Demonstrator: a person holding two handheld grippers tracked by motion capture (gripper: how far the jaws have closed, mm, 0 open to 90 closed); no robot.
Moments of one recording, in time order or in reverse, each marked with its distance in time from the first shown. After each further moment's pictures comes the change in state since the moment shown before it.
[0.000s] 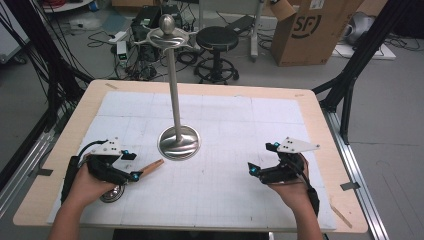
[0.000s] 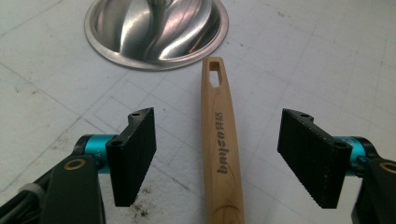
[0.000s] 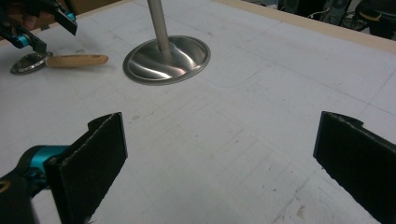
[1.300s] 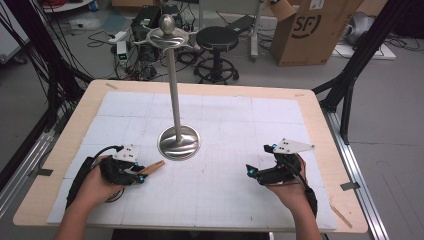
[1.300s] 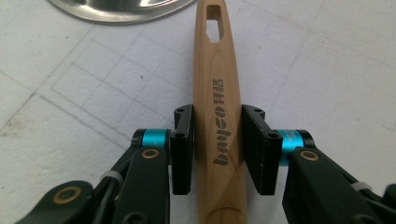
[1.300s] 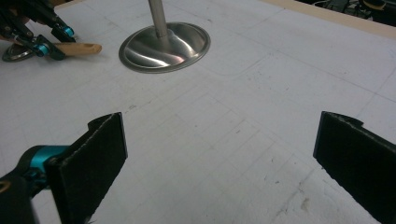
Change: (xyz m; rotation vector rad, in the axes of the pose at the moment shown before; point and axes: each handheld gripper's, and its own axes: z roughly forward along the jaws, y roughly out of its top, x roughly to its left) left arm -0.012 0.003 0.028 0.200 0.029 0.070; right arm 0.001 -0.004 0.007 0.037 -0.005 -0.010
